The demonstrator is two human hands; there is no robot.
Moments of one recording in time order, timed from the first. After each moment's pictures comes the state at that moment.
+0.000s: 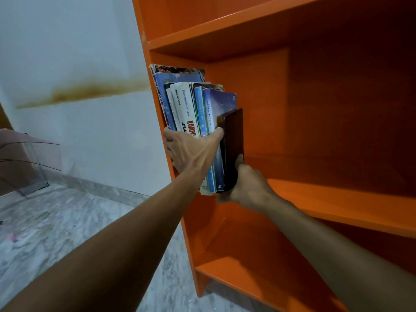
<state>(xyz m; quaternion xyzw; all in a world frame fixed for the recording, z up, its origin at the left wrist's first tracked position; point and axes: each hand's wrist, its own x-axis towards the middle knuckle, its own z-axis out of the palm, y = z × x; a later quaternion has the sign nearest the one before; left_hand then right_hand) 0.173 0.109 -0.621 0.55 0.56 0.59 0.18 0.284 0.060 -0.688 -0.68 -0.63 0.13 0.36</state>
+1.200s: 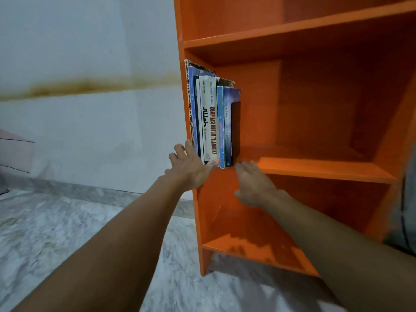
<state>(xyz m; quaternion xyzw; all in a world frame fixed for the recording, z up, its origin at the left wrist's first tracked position) 0.048 0.077 -0.676 0.82 0.50 0.26 0.09 0.193 0.000 -0.712 -0.79 -0.60 -0.12 0.09</state>
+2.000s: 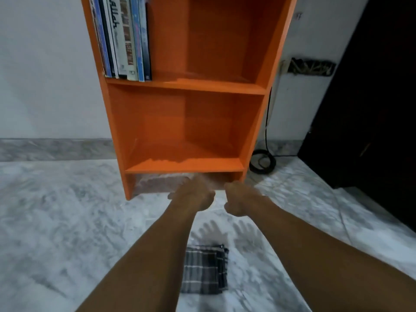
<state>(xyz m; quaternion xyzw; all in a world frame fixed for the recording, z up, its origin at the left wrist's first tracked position) 0.073 -0.102 -0.883 0.91 0.34 -0.06 0.22 0.142 -0.215 -0.867 -0.93 -0.36 0.11 -0.05</state>
